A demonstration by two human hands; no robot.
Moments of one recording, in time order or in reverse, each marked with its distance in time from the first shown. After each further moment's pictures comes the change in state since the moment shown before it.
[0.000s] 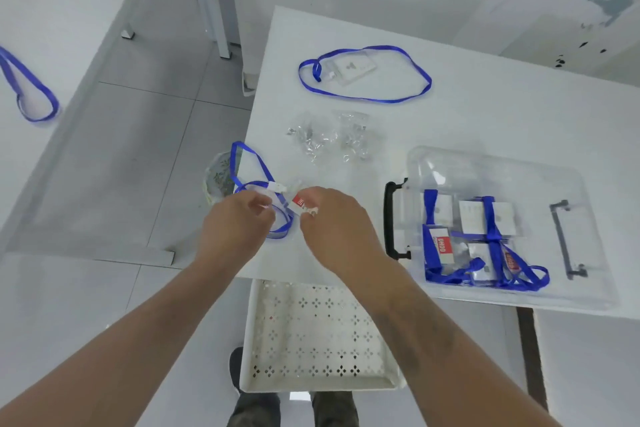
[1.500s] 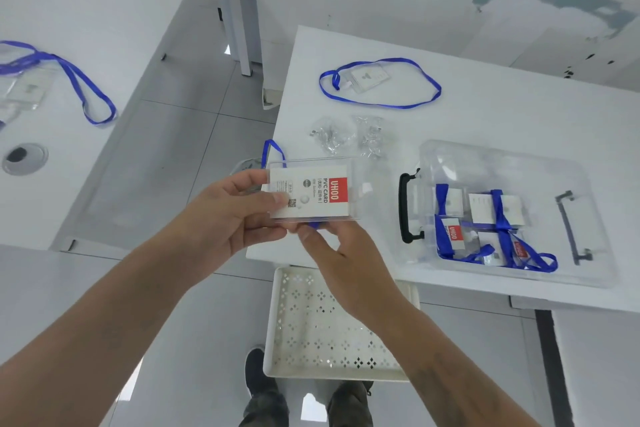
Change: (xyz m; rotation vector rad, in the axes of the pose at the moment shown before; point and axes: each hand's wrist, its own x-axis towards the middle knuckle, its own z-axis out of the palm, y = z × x) left_hand -0.079 0.013 -0.091 -0.965 -0.438 -0.077; right_hand -0.091 -0.024 0.008 0.591 0.049 -0.167
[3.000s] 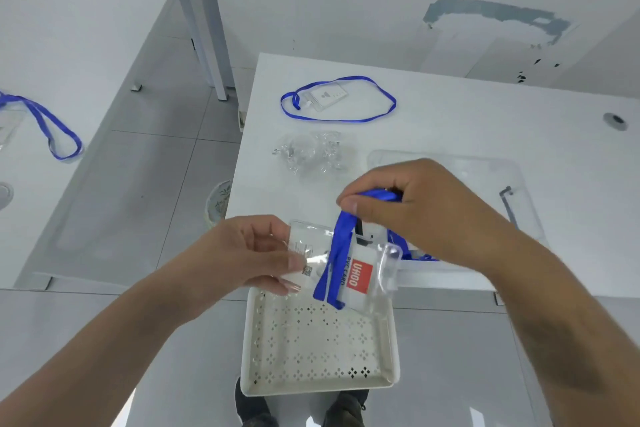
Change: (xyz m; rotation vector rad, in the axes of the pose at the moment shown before) left_hand -0.028 -0.002 0.064 0.364 -0.225 -0.067; right_hand -0.021 -0.059 -0.146 -0.281 -0.065 -0.028
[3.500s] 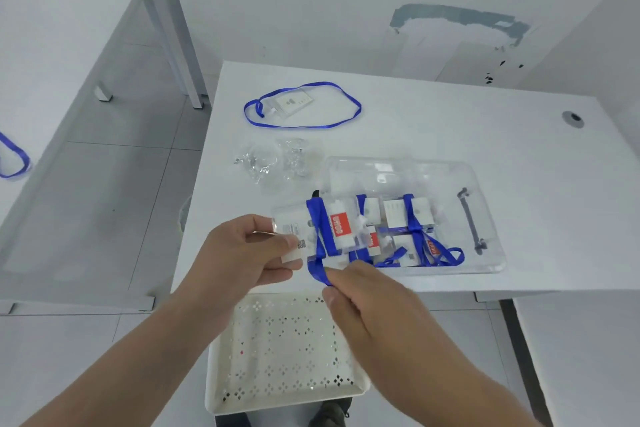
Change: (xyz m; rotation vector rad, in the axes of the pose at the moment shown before) left_hand 0.037 0.007 0.070 -0.146 0.392 0.018; right_hand -0.072 0.041 0.031 -0.306 -0.019 -0.006
